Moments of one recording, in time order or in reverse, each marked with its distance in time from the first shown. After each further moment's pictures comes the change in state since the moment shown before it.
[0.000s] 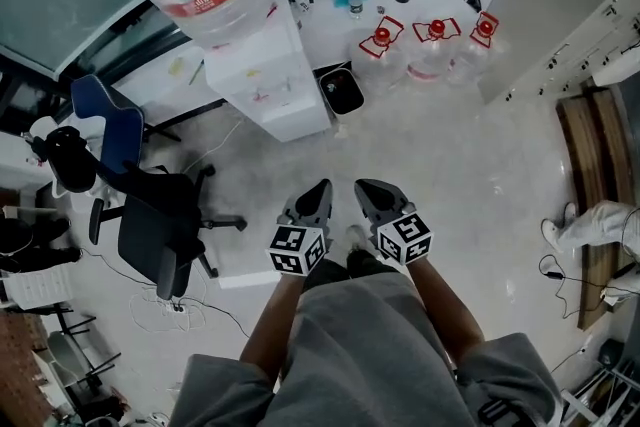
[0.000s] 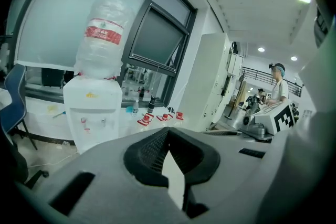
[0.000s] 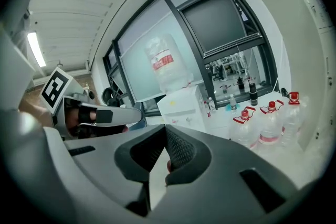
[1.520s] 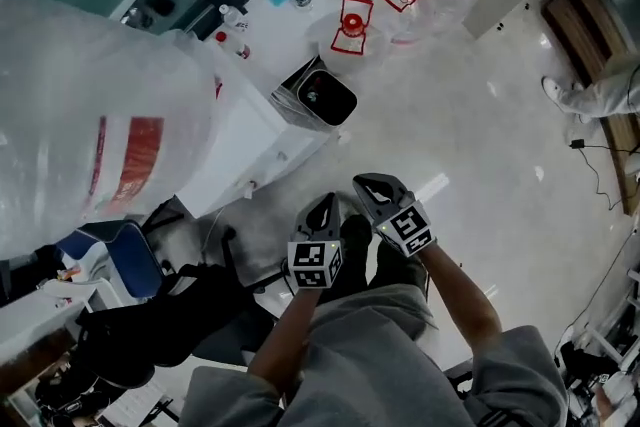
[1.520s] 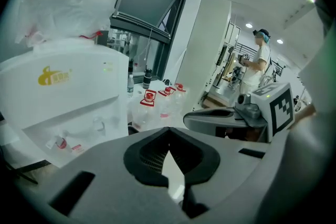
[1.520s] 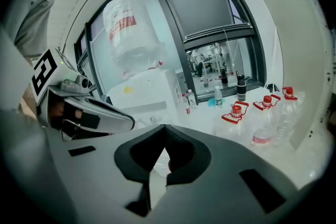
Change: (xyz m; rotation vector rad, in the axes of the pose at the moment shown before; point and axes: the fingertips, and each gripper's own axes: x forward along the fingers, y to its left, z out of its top) left arm 0.192 0.181 -0.029 0.154 0.351 -0.181; right arm 0.226 -0.150 -0.020 0.029 0.029 -0.261
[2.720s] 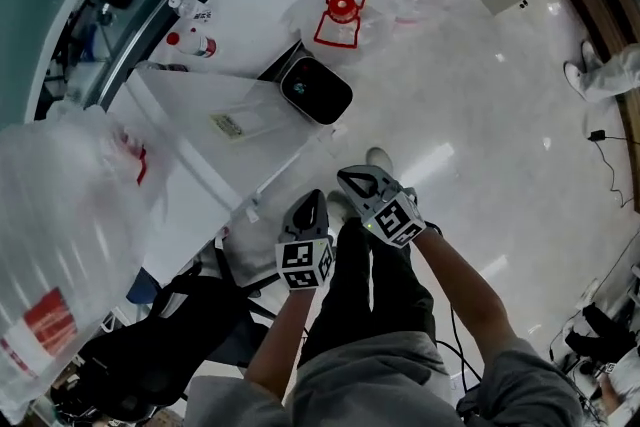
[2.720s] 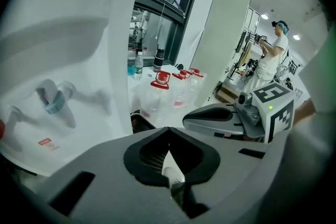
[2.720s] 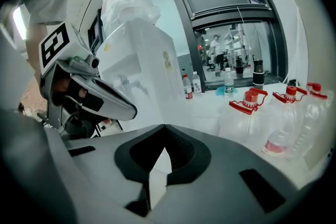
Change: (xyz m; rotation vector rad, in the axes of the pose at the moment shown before) left arm 0.144 0.067 -0.053 -0.060 0.121 0.090; right arm 0.111 -0.098 -0.093 -0.142 0.101 0.137
